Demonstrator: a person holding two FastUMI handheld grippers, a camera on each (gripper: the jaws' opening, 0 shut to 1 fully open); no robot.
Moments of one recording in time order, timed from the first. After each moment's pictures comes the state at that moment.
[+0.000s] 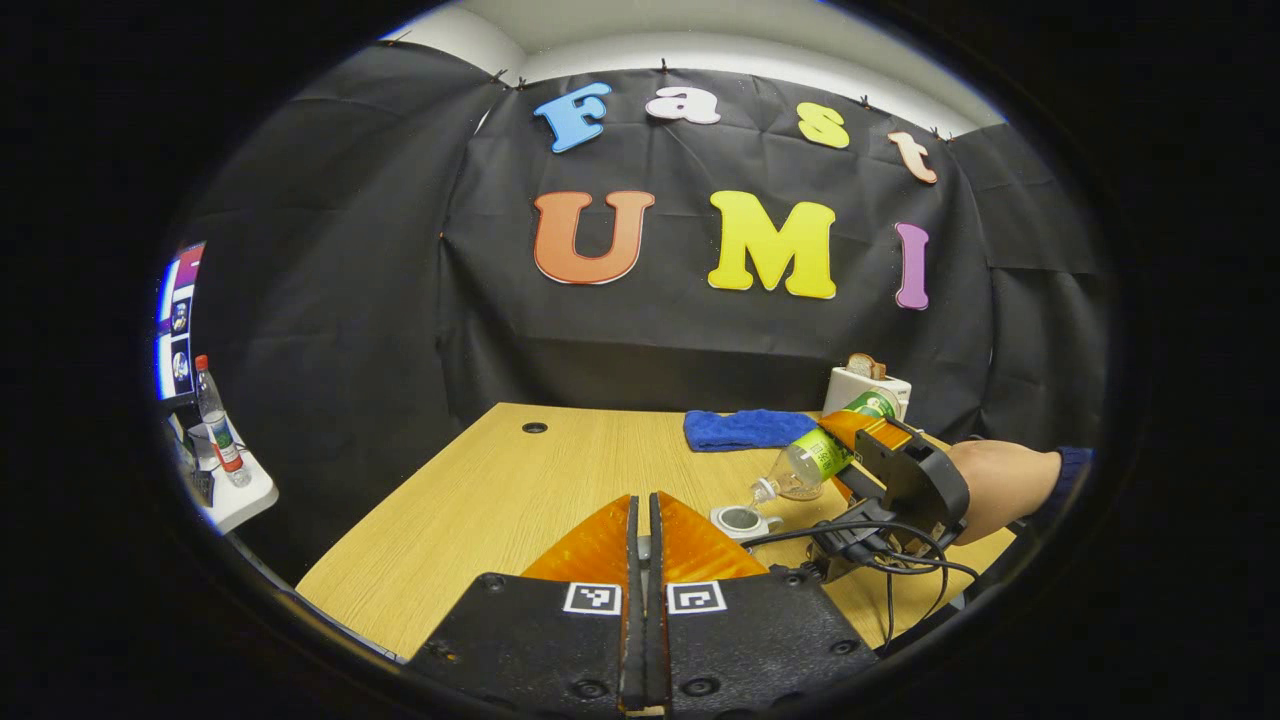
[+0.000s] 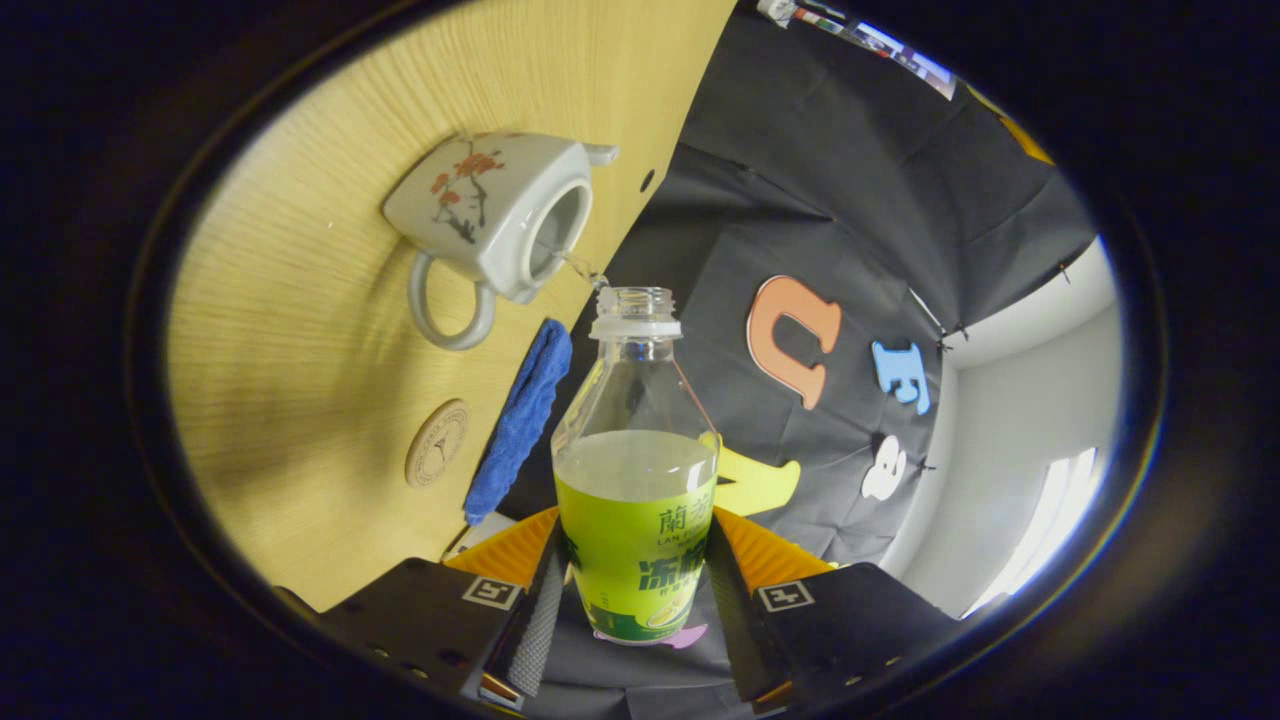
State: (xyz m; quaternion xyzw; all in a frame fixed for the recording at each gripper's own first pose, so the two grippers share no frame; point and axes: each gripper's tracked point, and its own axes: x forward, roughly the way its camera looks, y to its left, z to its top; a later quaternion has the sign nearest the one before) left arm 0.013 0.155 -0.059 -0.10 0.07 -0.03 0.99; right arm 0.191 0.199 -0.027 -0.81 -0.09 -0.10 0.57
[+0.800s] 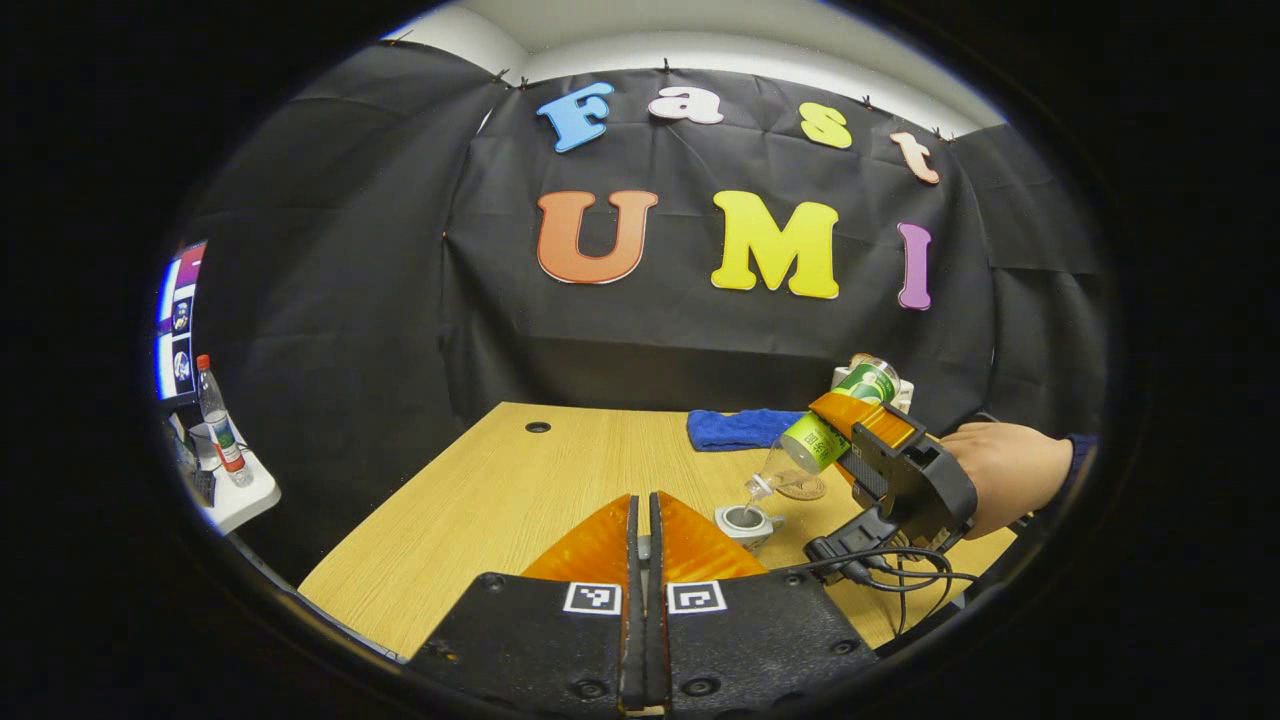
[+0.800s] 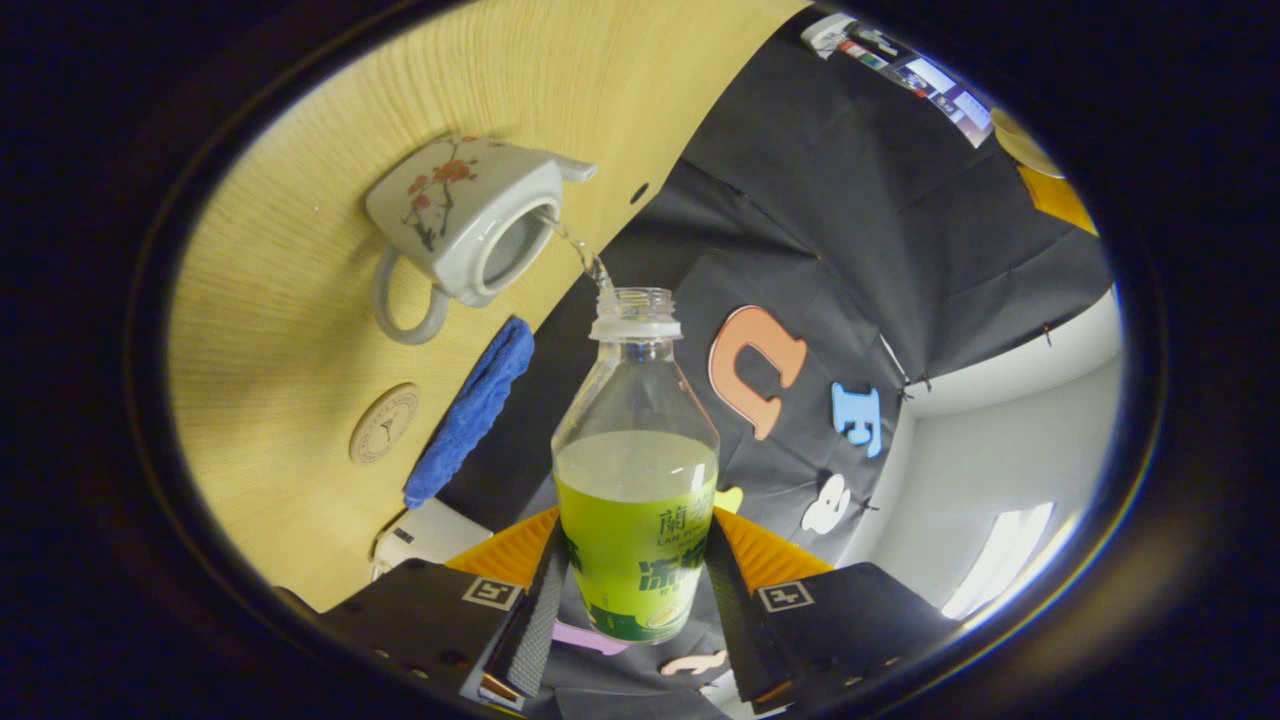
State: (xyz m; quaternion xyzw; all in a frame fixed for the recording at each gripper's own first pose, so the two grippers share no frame) left arm 0.013 0.159 -0.057 -0.10 0.06 -0.03 0.99; right arm 0.177 0.220 -0.005 -0.85 -0.14 -0.12 0.50
